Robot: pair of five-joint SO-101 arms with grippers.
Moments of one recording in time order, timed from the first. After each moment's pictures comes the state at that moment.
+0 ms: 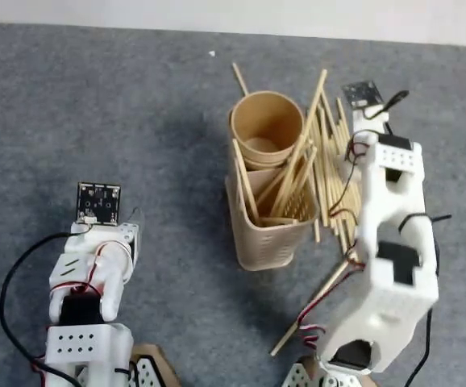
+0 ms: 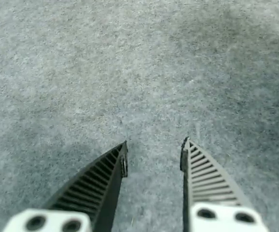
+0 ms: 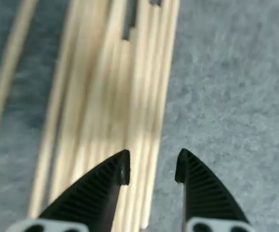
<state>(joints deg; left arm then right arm) -10.0 -83.3 91.6 37.0 -2.9 6.6 18.4 5.1 50.8 28.5</state>
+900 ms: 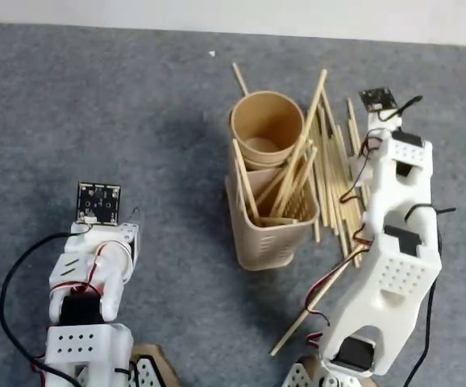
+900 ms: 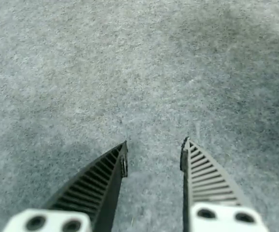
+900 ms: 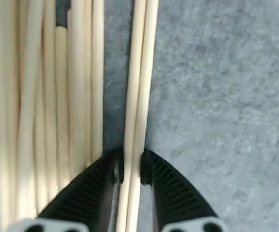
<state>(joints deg) -10.0 -83.3 91.6 37.0 -2.9 10.6 33.1 -7.9 55.6 28.6</state>
